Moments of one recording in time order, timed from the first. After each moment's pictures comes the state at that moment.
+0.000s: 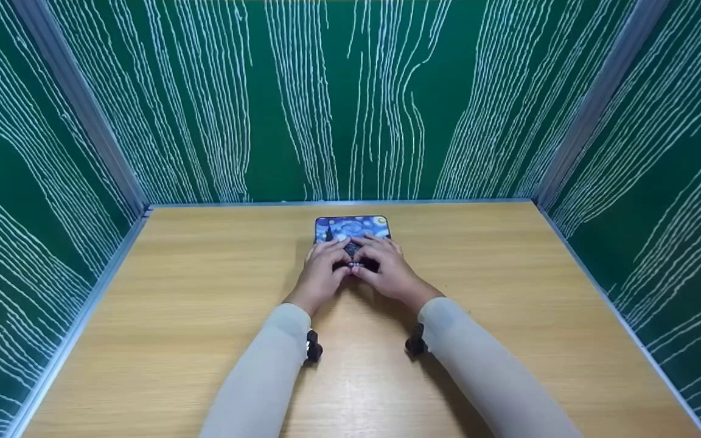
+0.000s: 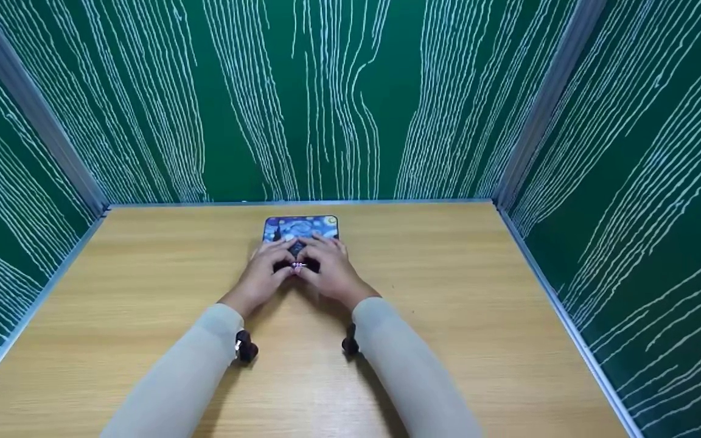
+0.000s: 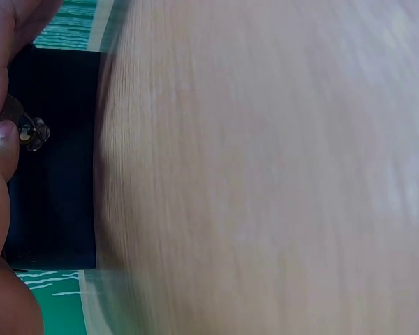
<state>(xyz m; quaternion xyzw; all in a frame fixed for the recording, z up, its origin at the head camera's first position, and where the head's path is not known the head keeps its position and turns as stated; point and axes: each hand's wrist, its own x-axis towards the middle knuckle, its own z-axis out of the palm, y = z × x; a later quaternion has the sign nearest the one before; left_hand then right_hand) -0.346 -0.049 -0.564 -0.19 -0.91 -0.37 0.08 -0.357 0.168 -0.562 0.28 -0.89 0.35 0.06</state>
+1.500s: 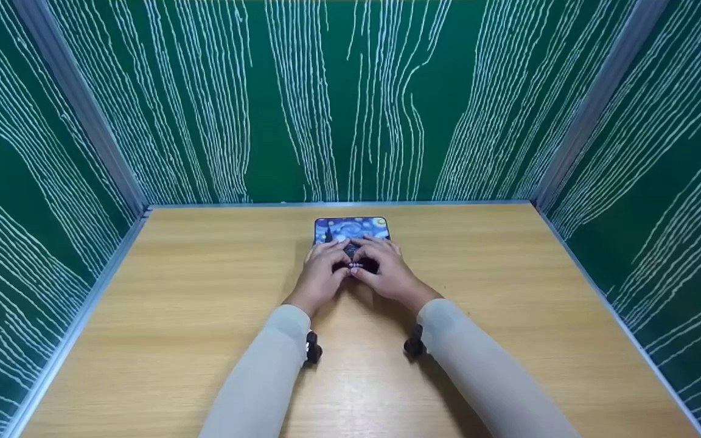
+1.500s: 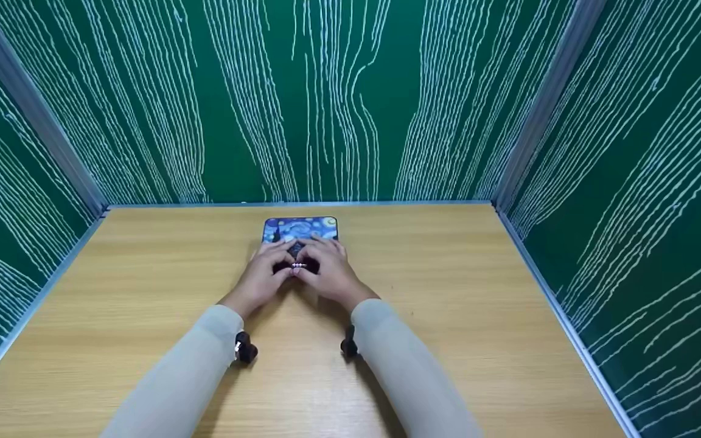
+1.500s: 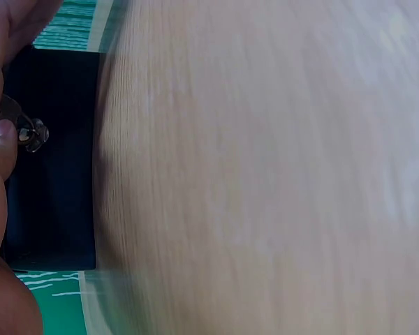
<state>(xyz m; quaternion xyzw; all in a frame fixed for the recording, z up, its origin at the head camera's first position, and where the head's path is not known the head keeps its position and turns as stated) -0.344 -0.048 -0.562 -0.17 -0.91 -0.38 0.06 -0.354 0.168 -0.560 0.26 -0.90 0.36 0.04</state>
